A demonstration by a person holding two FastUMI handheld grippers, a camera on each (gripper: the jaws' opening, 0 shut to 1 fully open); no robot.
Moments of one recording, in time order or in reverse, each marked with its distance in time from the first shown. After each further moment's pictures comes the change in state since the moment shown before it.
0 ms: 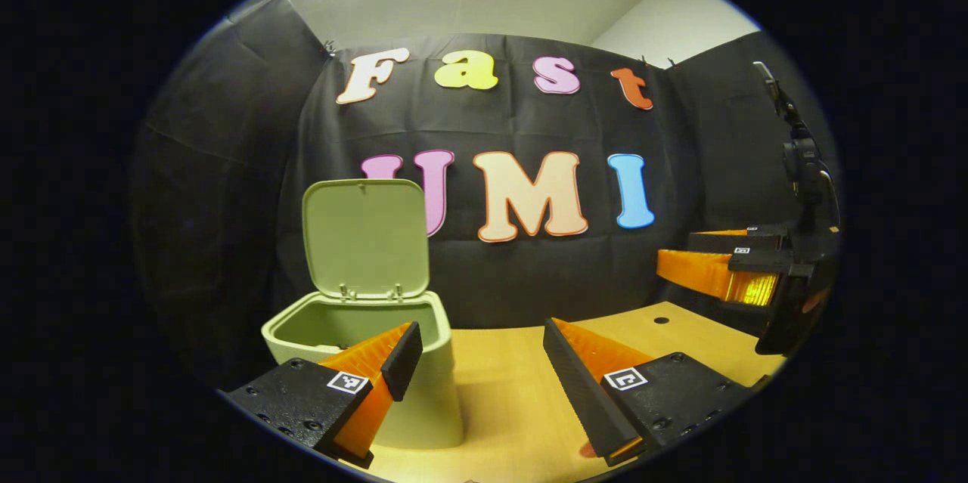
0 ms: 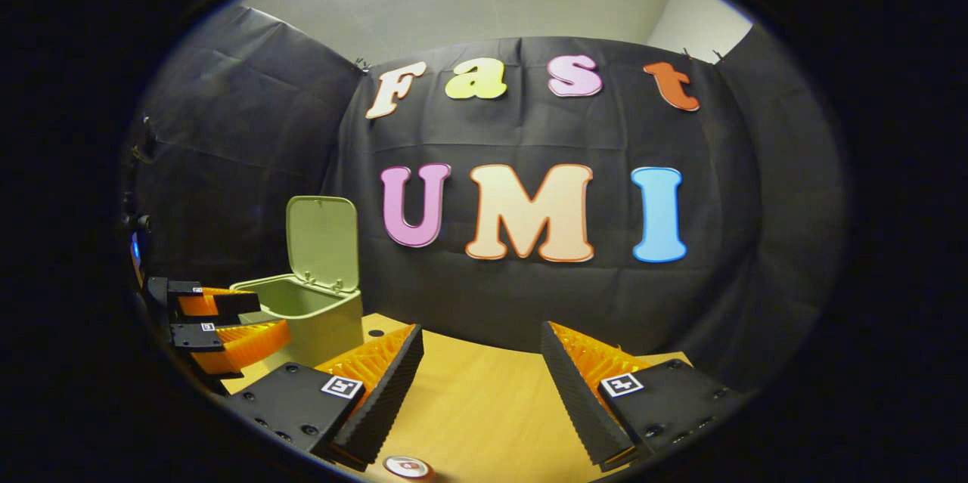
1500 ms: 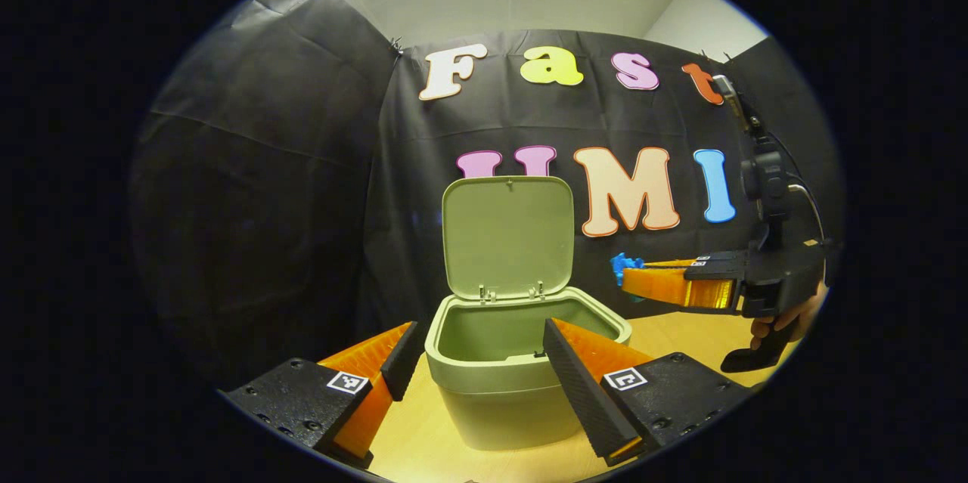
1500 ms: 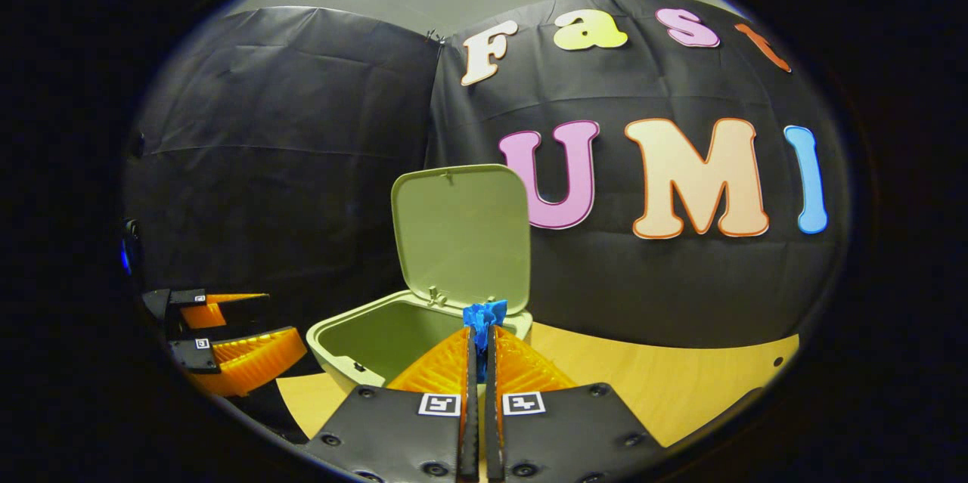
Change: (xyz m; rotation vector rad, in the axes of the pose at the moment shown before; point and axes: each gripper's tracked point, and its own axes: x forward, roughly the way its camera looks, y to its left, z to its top) left arm -0.033 0.195 0.004 0.016 0.020 0.280; right arm 0.122 0.291 -0.022 0.084 0.110 0.436
